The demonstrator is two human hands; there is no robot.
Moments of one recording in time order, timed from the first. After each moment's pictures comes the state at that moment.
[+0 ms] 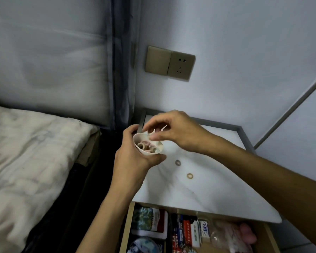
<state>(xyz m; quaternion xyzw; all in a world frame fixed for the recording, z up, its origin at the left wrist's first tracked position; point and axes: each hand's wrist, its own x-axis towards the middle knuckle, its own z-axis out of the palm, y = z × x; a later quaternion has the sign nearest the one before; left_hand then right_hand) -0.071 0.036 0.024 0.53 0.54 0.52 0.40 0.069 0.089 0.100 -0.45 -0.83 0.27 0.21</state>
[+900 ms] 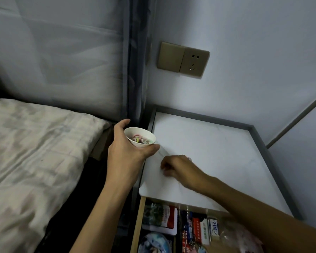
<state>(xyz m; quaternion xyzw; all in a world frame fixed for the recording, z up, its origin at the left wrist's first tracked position) -0.107 0.037 0.023 0.48 0.58 0.55 0.36 0.086 0.082 -0.044 -0.52 -0.82 0.23 0.08</state>
